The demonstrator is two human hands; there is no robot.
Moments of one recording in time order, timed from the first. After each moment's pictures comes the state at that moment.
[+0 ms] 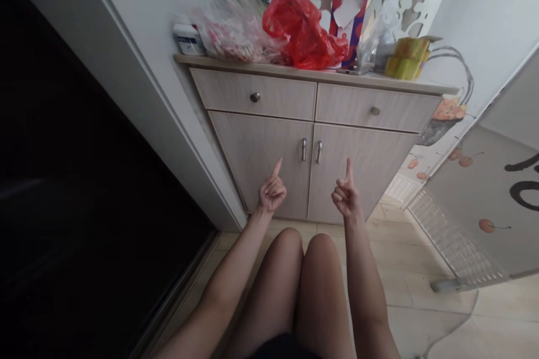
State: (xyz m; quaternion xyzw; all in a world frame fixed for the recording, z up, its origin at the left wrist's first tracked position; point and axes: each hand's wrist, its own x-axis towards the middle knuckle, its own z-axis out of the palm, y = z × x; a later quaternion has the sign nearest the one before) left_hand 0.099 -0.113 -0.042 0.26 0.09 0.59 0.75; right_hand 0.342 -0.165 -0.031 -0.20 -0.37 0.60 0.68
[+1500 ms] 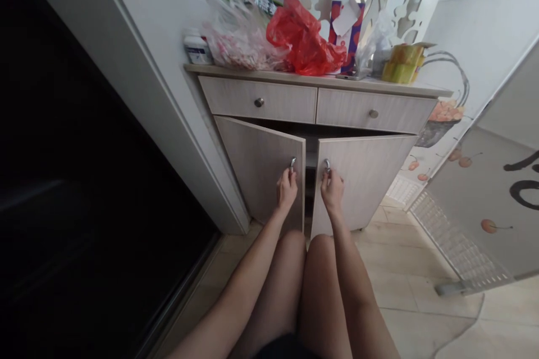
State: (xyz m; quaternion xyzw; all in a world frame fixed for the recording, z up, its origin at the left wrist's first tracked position) left_hand 0.142 -0.069 -0.088 0.65 0.50 0.57 0.05; right_hand 0.303 -0.101 -0.077 -0.58 -0.58 -0.03 0.58
